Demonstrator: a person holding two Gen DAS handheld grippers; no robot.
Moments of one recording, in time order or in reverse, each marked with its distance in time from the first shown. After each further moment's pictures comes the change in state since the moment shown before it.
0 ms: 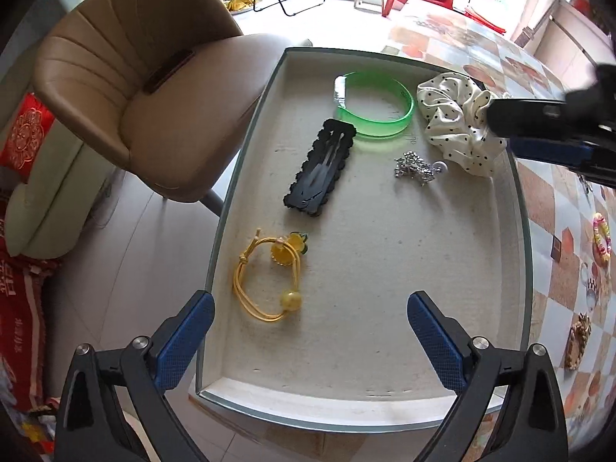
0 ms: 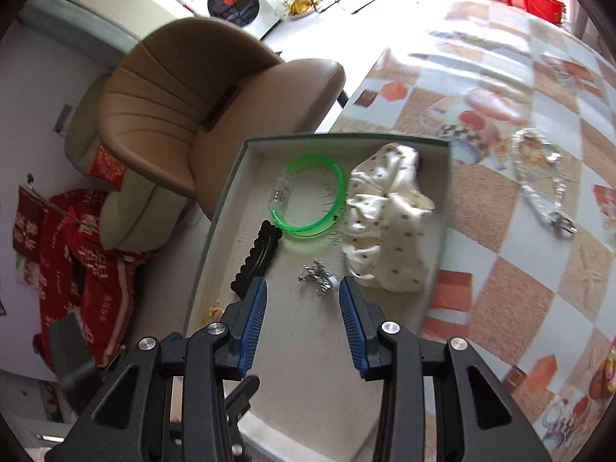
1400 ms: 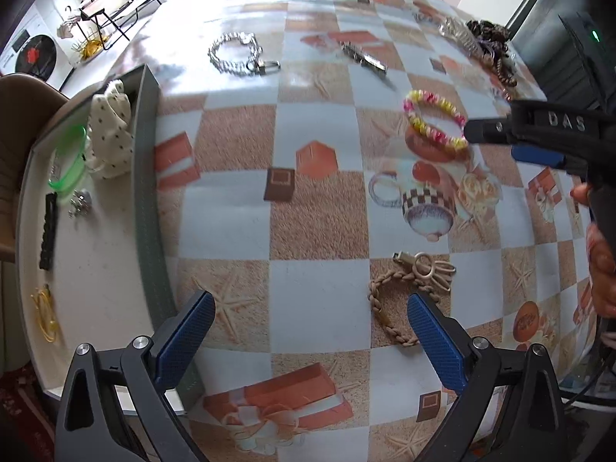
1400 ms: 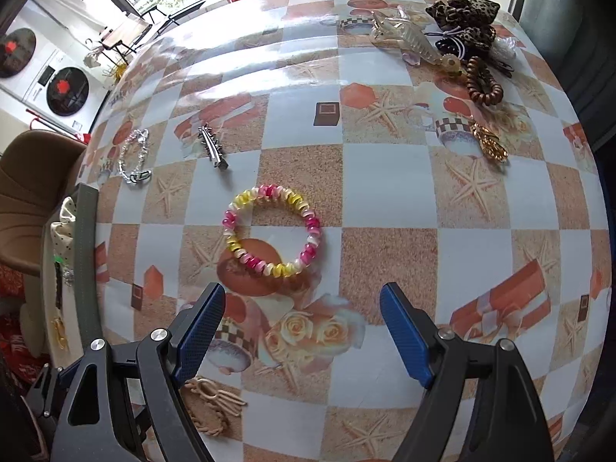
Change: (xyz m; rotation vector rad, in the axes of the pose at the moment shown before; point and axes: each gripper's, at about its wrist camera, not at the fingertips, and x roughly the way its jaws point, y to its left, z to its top) left arm -0.028 -0.231 -0.042 0.412 0.081 -0.236; right arm -0.144 -0.240 -0.115 0.398 -0.096 -0.448
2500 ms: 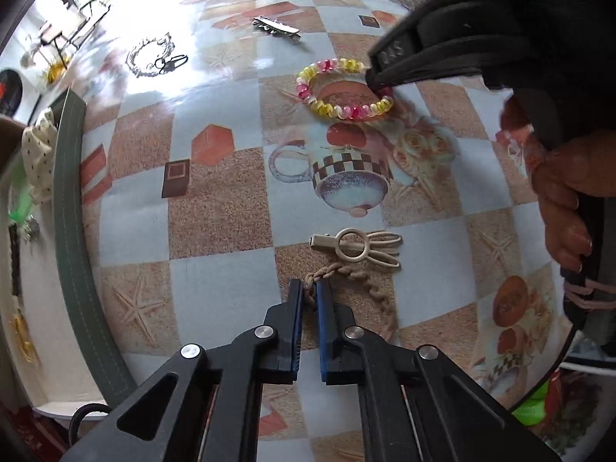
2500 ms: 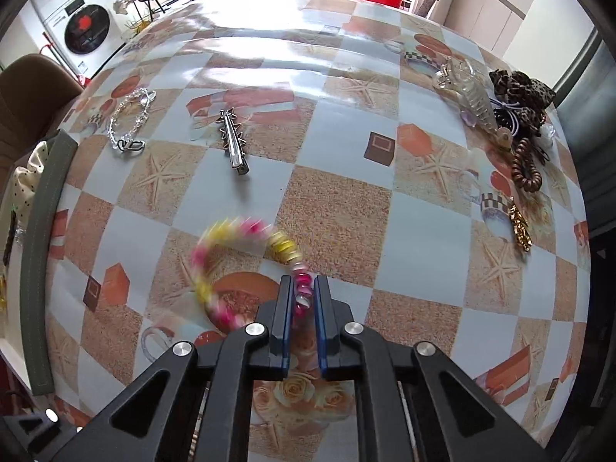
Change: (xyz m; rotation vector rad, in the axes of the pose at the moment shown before) left arm 0.014 -0.071 -0.021 0.116 0.036 -0.050; right arm 0.032 0.044 0.012 -0.220 -0.049 -0.120
